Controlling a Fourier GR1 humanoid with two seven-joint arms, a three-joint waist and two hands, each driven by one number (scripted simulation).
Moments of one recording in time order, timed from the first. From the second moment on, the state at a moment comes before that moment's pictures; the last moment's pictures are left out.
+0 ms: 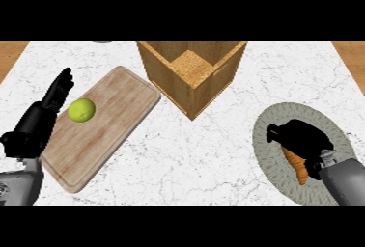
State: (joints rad) left arm -0.18 0.31 0.07 -1.58 -0.11 -0.07 0.00; right arm -0.28 -0.52 0.33 -1.33 1.37 0.41 -0.39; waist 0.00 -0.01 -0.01
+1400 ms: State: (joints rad) left arm -0.19 0.31 0.08 -1.57 -0.11 -0.09 0.01; right arm -0.72 -0.03 -0.13 -1.91 1.20 0.24 0.80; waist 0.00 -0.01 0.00
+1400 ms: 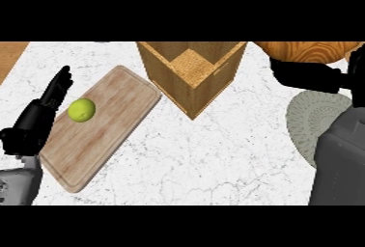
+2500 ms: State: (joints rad) left arm -0.24 0.28 0.08 -1.51 -0.13 -0.09 -0.03; right arm -1.47 0.00 -0.25 -1.01 1.04 0.12 0.99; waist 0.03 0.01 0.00
